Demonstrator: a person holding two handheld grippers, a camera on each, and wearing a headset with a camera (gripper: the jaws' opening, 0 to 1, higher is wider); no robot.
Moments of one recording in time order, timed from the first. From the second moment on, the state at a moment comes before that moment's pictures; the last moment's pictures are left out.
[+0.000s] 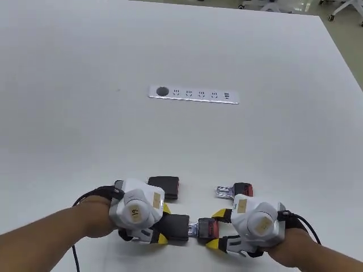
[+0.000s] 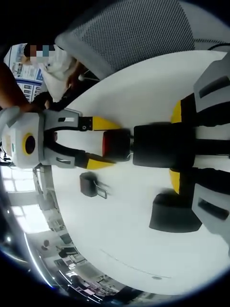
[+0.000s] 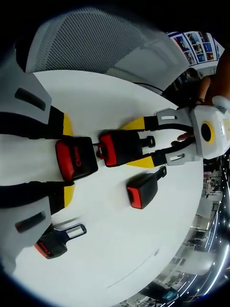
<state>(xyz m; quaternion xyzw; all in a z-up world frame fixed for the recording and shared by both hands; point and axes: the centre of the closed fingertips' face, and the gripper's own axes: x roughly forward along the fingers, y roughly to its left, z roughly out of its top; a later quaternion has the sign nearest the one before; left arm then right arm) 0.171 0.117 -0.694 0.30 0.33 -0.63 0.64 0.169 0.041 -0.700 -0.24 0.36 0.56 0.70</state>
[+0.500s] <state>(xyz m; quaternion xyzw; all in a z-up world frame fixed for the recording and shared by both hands) 0.170 0.118 -0.692 0.29 0.33 -0.63 0.64 0.173 0.054 -0.707 -0.25 0.37 0.55 0.70</state>
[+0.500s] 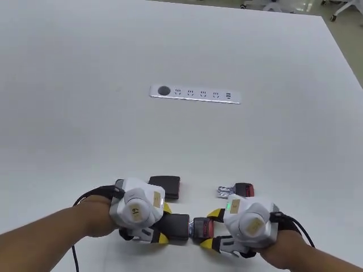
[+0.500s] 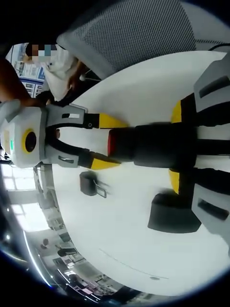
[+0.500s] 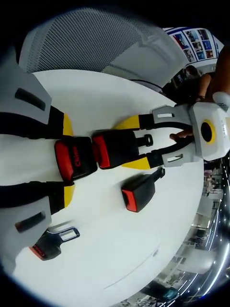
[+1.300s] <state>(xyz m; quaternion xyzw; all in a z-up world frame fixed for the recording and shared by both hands) 0.169 0.116 -0.692 0.28 0.33 -0.62 0.65 0.175 0.050 -0.698 -0.26 0.36 0.56 0.70</state>
